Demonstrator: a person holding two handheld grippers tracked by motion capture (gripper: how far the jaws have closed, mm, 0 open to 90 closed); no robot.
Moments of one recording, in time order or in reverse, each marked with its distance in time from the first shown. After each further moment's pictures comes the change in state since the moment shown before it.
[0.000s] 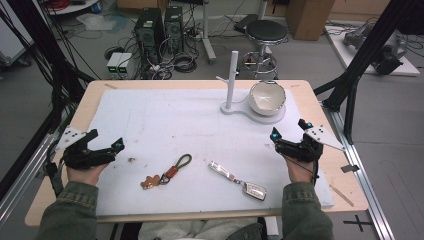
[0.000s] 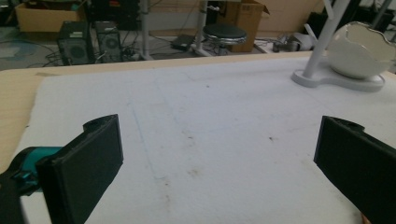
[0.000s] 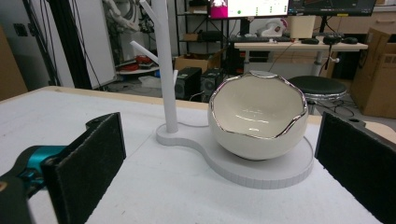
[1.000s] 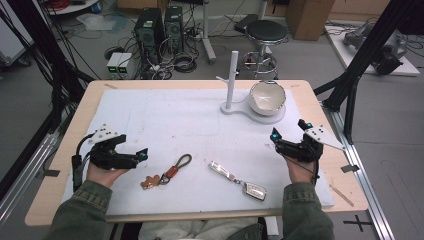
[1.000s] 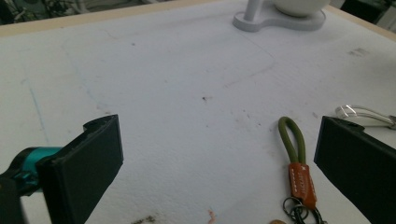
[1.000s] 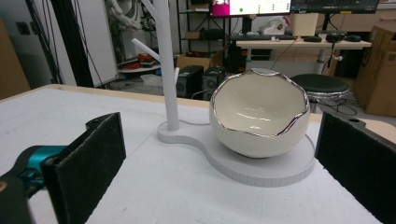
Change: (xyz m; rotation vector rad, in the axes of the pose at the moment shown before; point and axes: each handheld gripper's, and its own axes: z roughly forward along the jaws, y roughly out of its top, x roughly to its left) left arm -0.041 0.005 0.030 0.231 -0.192 0.069; right arm -0.001 -0.001 0.000 0.010 0.008 0.003
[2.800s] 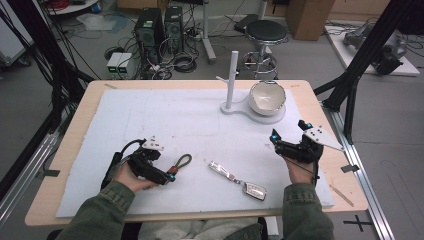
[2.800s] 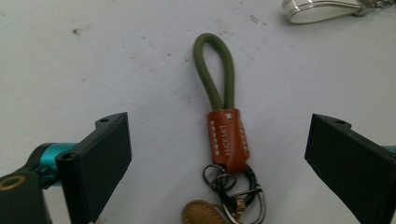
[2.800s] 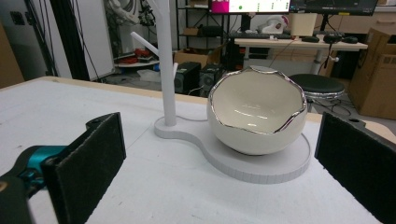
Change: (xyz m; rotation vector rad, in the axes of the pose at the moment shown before) left arm -0.060 -0.005 0.060 0.388 -0.193 0.192; right arm 0.002 -0.001 -0.001 0.014 -0.011 -0.028
